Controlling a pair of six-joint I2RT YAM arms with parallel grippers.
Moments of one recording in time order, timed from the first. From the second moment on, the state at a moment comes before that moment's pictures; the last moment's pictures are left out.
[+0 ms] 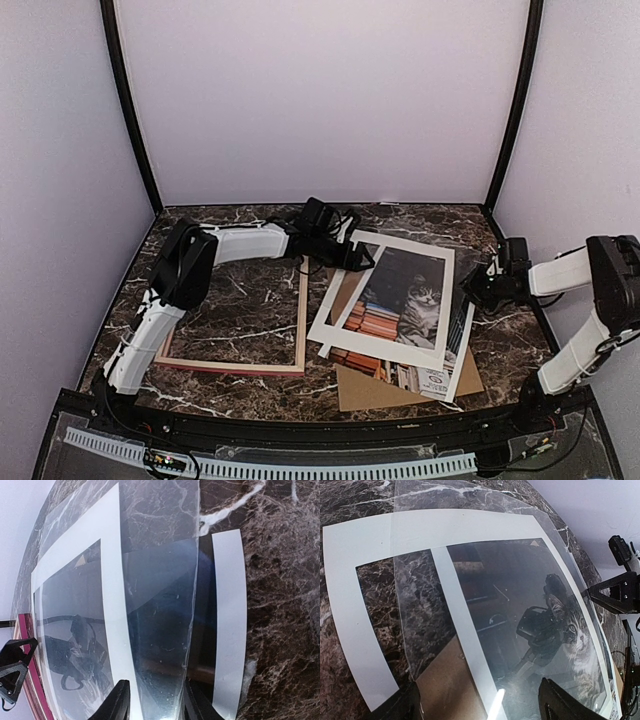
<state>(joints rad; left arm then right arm) -0.72 2.56 2.09 -0.24 0.45 -0.32 0.04 1.53 0.58 0.09 -0.28 0.74</state>
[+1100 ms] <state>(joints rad) -0.71 2.50 1.94 -0.11 0.46 -0.40 0.01 1.53 0.53 0.28 -0.59 0.69</state>
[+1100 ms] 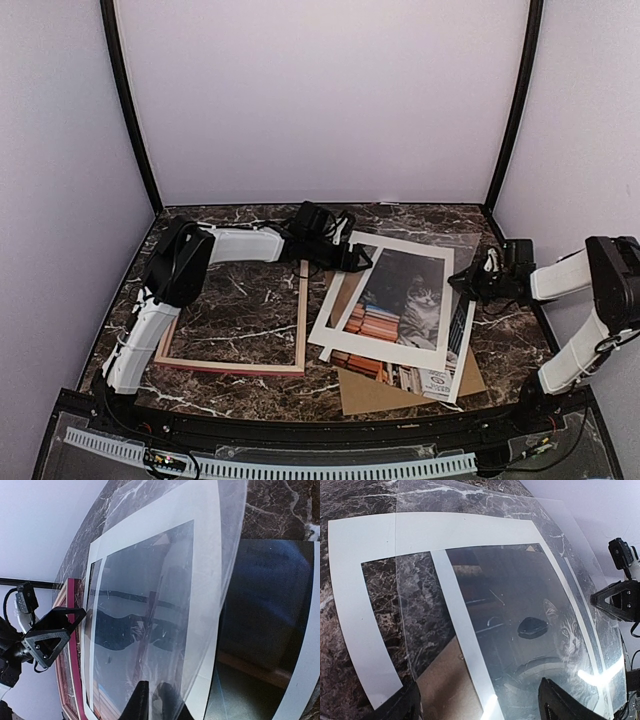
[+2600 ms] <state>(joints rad) -0.10 1.87 1.34 -0.67 -0.05 -0.23 0.10 1.18 1.09 -0.34 -0.92 0.57</state>
